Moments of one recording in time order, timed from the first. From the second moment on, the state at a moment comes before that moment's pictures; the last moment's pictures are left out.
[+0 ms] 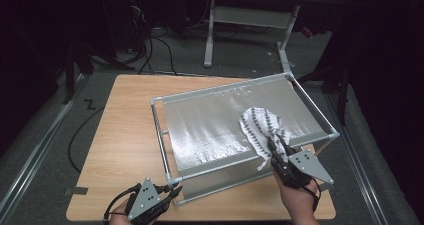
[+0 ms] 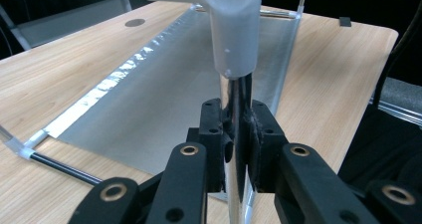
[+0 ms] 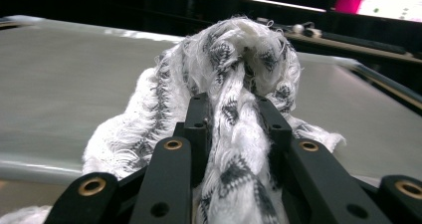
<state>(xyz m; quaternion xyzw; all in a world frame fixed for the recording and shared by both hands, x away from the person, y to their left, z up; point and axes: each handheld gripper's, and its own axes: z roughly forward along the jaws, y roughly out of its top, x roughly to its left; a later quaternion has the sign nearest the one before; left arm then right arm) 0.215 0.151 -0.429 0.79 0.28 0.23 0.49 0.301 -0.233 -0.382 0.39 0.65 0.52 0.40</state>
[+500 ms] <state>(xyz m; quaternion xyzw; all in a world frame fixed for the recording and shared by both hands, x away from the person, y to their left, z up) 0.215 0.150 -0.429 0.79 0.28 0.24 0.49 0.331 -0.321 -0.379 0.47 0.59 0.47 0.46</state>
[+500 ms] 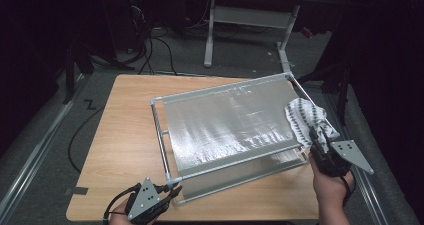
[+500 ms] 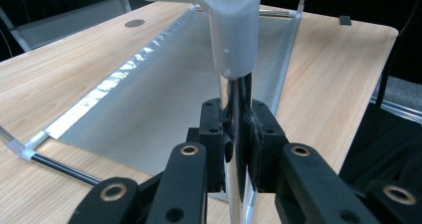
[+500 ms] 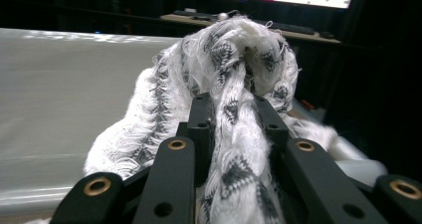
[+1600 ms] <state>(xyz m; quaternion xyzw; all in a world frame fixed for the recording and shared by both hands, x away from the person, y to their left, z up) 0.216 0.151 -0.431 0.78 0.29 0.23 0.50 0.332 -0.302 -0.376 0.47 0.60 0.50 0.40</state>
